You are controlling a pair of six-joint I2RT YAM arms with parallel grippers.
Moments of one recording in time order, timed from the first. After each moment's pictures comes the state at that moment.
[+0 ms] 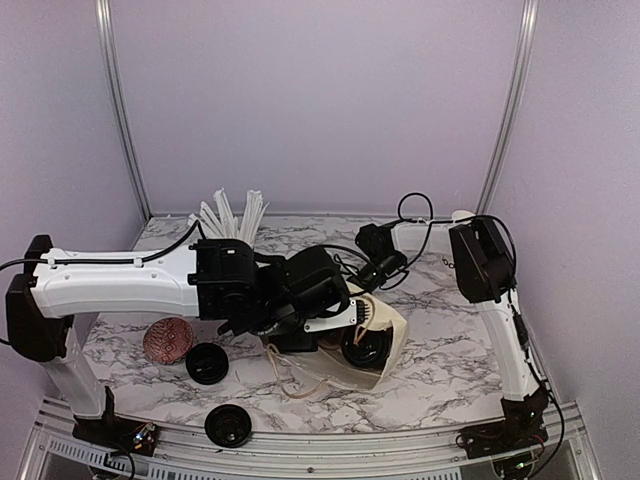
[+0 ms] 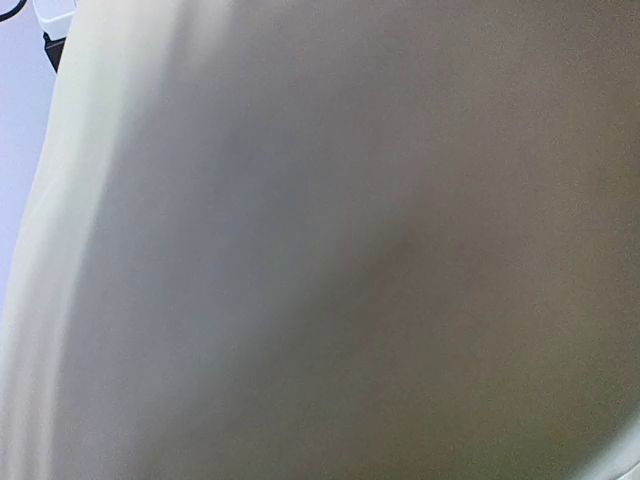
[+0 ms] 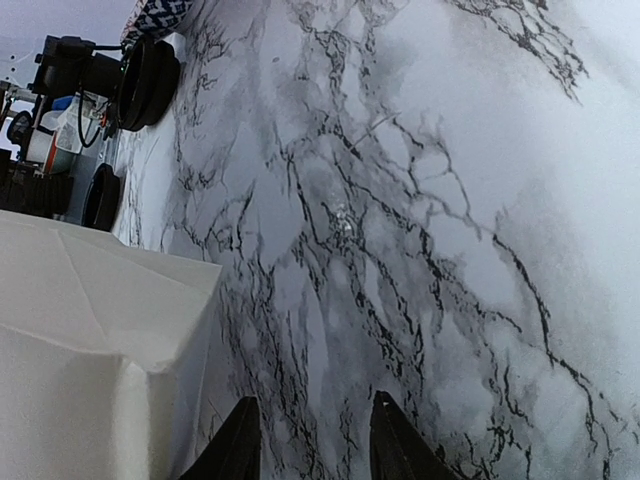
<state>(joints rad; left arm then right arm) -1.32 1.76 1.60 -0.92 -0.53 0.43 0.51 2.44 1.89 -1.00 -0.97 -0.61</state>
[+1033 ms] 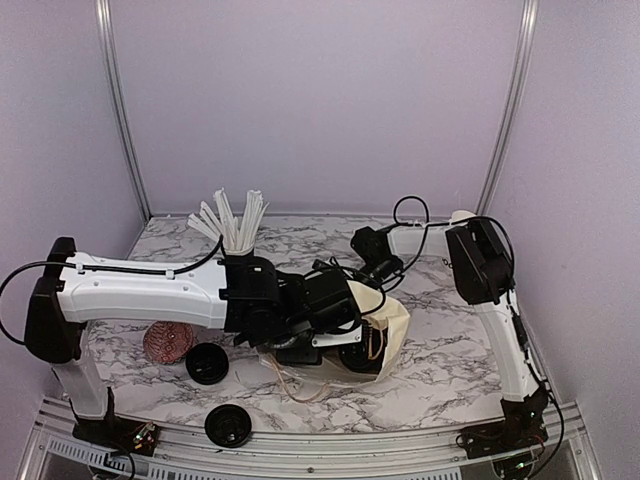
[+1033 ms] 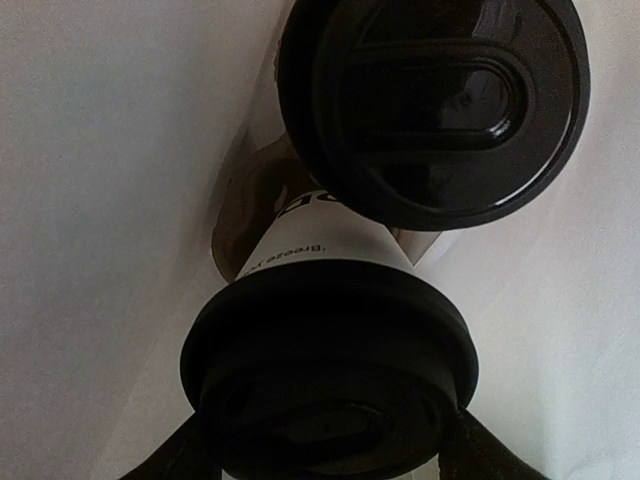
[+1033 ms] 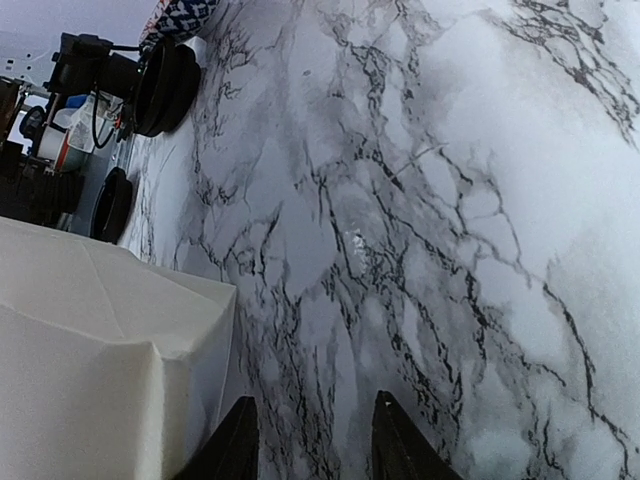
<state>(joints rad) -1.32 1.84 1.59 -0.92 -0.52 0.43 0.54 2.44 1.86 -0.93 -1.02 -0.60</state>
